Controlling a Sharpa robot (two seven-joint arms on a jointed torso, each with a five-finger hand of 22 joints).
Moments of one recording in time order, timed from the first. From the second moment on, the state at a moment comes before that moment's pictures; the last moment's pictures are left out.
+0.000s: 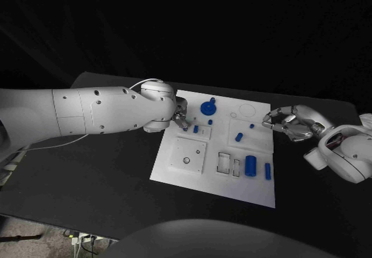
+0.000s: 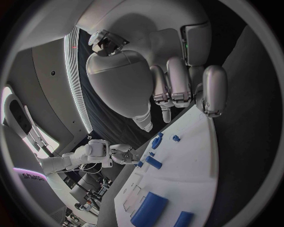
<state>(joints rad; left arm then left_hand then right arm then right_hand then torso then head) 1.40 -0.72 -0.22 1.52 -1.23 0.13 -0.69 1.09 -0.09 0.58 0.27 0.20 0.85 0.03 0.57 1.31 1.46 -0.03 1.57 1.31 1.47 -0.07 1.57 1.31 0.02 1.47 0.04 1.40 1.31 1.26 -0.93 -0.21 1.48 -0.84 -0.29 0.17 1.33 0.11 -0.01 0.20 0.33 0.67 0.16 0.34 0.67 1.46 0.08 1.57 1.31 1.47 0.03 1.57 1.31 0.05 1.37 0.14 1.37 1.31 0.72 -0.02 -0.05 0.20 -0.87</state>
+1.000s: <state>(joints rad) 1.39 -0.73 -0.23 1.54 -1.28 0.09 -0.70 1.08 -0.10 0.57 0.28 0.18 0.83 0.03 0.56 1.31 1.46 -0.03 1.57 1.31 1.47 -0.07 1.57 1.31 0.02 1.47 0.04 1.40 1.31 1.26 -0.93 -0.21 1.48 -0.84 -0.29 0.17 1.33 0.11 -0.01 0.20 0.34 0.66 0.15 0.34 0.67 1.46 0.08 1.57 1.31 1.47 0.03 1.57 1.31 0.05 1.37 0.15 1.37 1.31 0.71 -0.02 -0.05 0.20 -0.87</state>
